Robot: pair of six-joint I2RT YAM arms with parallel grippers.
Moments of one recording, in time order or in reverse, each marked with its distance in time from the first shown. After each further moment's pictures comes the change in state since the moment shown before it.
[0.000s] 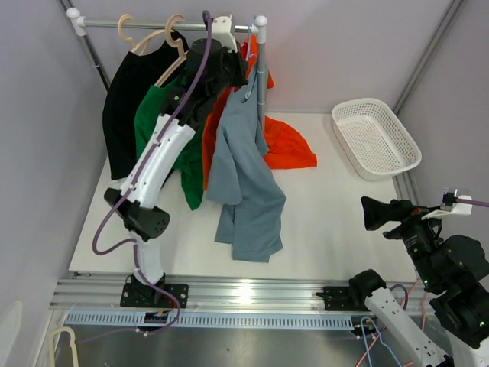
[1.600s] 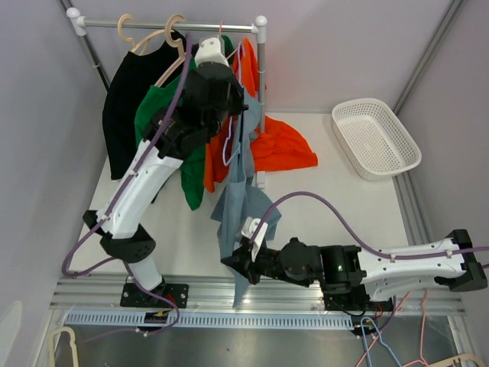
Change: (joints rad) left arm -0.261 -0.237 -0.100 -0.308 -0.442 -0.269; right arm 1.118 0.724 -0.200 0.815 0.039 -0.235
